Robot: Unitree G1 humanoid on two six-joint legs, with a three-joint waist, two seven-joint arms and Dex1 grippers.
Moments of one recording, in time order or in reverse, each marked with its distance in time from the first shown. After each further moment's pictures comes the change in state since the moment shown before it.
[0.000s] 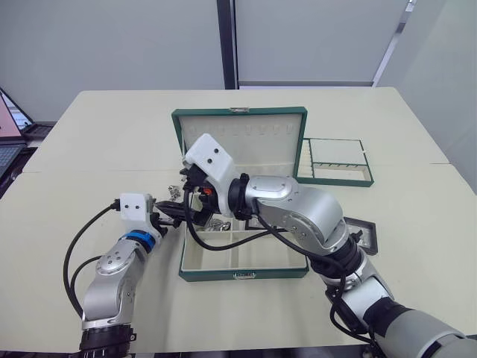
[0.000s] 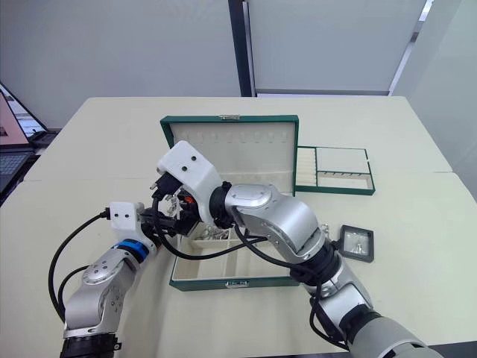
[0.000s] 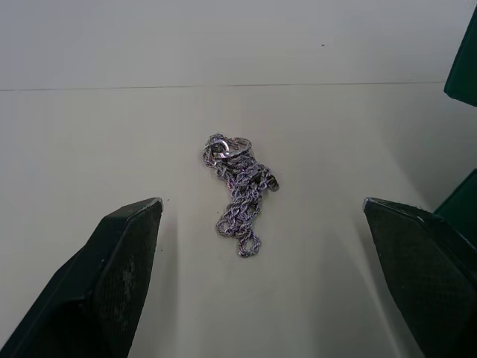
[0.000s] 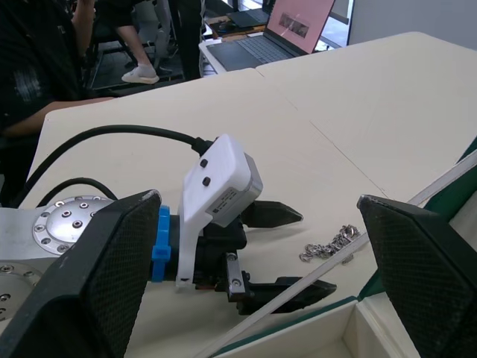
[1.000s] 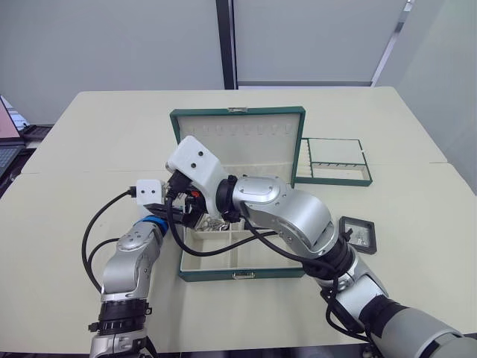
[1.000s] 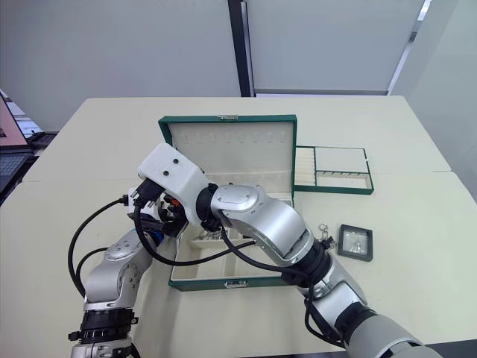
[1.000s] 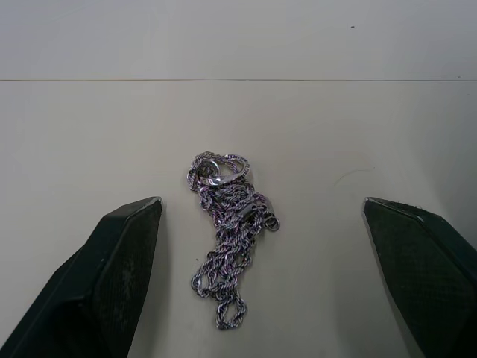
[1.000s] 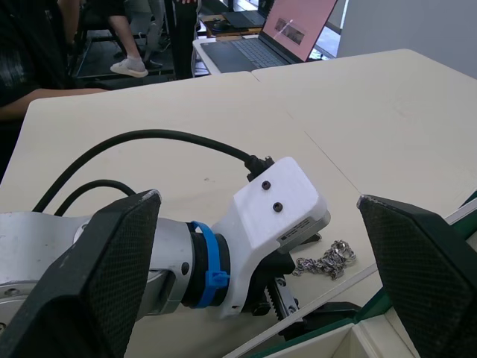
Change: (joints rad) left arm -0.157 -0.036 -0.046 0.061 0.063 0.159 0.162; right arm -0.018 0.030 0.047 0.023 -0.066 -0.040 0.002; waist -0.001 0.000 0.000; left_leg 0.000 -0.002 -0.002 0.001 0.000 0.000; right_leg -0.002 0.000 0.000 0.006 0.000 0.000
